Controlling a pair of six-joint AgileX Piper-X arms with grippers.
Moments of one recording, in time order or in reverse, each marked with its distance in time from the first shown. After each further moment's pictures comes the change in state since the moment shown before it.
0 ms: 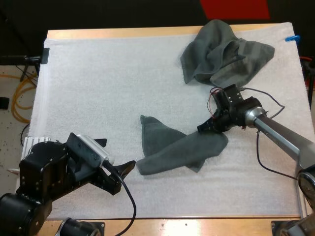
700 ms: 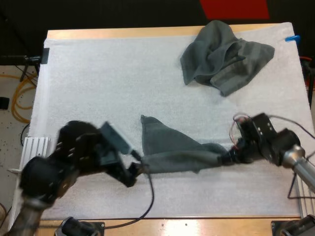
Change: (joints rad) left arm -0.118 0.222 -0.001 0.029 0.000 0.140; right arm 0.005 -0.561 0.334 0.235 -0.049 0.083
